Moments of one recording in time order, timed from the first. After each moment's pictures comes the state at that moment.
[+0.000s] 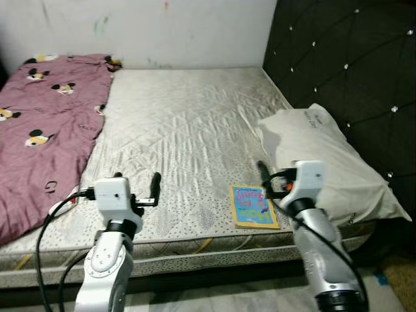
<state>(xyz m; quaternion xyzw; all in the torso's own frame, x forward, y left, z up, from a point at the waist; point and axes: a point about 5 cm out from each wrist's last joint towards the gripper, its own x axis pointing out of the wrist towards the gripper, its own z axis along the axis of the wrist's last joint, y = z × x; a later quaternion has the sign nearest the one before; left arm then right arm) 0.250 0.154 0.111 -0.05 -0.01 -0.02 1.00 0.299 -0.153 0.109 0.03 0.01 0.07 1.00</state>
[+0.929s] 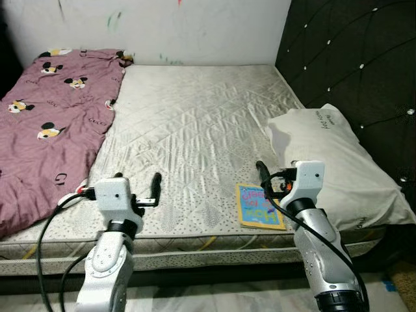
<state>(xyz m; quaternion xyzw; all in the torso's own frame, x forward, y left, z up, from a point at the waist) 0.252 0.149 0.112 -0.06 -0.01 -0.03 1.00 0.299 -0.159 0.109 0.03 0.01 0.06 1.00</state>
